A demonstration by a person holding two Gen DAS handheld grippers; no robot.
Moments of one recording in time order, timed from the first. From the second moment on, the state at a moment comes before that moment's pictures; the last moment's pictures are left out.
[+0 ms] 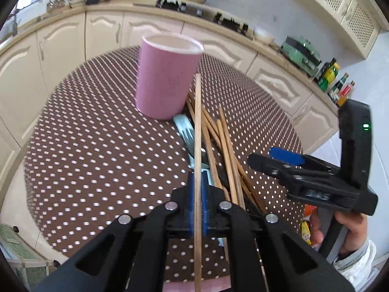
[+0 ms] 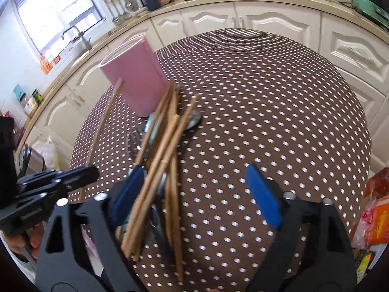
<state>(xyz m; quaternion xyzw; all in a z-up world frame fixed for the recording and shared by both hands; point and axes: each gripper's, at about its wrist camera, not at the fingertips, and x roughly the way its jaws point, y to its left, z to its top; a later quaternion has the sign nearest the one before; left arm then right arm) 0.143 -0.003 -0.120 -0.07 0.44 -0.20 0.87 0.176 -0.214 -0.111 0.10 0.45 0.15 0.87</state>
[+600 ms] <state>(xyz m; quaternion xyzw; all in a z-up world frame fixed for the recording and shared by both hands) 0.149 0.056 -0.141 -0.11 0.47 -0.13 0.87 0.227 -0.181 -0.113 0.11 0.52 0.18 0.83</state>
